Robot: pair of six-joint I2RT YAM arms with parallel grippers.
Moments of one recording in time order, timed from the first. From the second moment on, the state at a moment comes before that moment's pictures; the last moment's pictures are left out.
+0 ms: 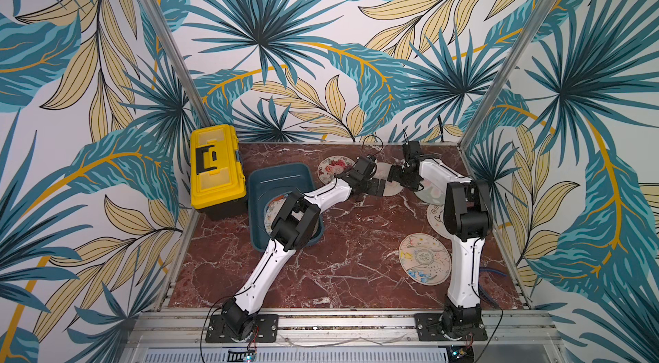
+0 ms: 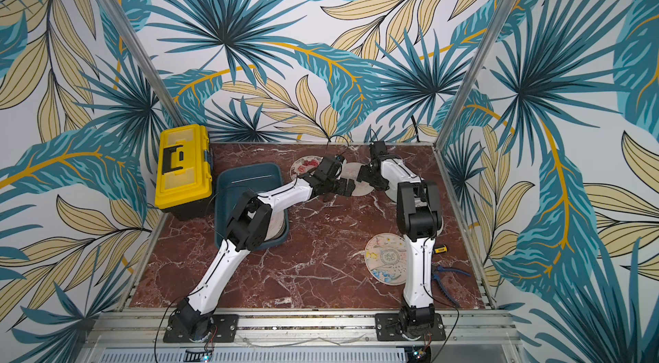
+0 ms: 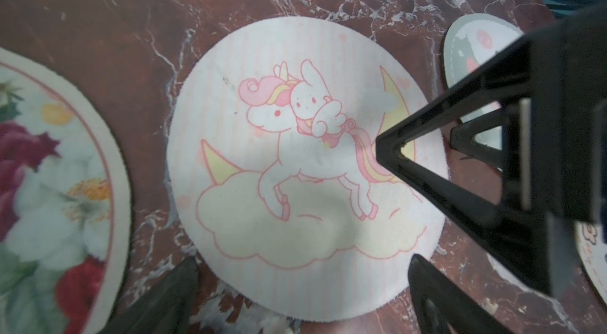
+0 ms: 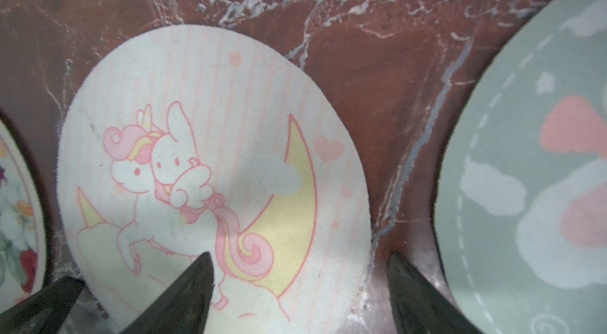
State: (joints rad) left arm -0.69 2.54 2.10 -0.29 0.08 -0.35; right arm 0.09 2.23 1.73 -0.64 -0.02 0.44
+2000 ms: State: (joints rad) left arm -0.70 2.44 2.06 -0.36 0.09 -0.31; right arm 0.08 2.12 1.58 -0.58 -0.17 0.46
